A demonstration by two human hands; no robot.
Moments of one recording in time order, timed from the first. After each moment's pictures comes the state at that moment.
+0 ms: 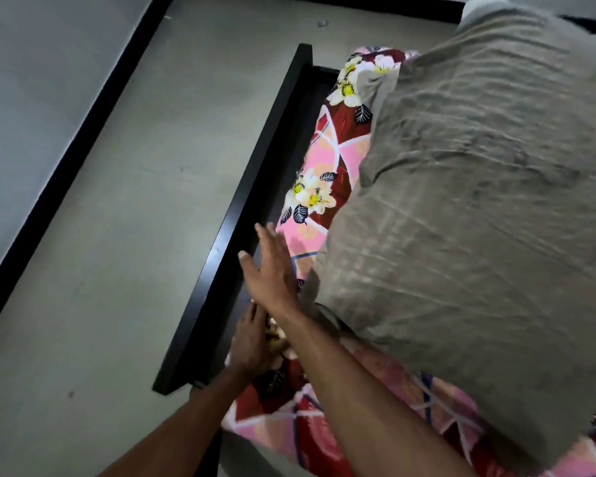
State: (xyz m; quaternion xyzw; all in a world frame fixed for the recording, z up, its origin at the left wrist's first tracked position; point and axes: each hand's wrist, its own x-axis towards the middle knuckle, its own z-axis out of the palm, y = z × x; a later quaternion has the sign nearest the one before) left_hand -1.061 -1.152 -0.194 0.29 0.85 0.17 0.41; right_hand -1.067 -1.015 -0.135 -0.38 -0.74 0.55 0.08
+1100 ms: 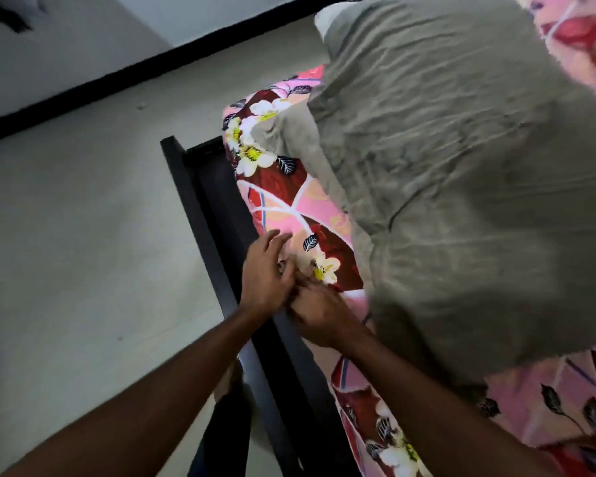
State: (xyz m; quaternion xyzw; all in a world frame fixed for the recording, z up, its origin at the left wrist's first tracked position) left_hand -1.295 -0.879 -0.185 0.68 0.64 0.23 0.27; right_hand -1.148 -0.922 -0.220 -0.40 -0.88 0.17 0.20
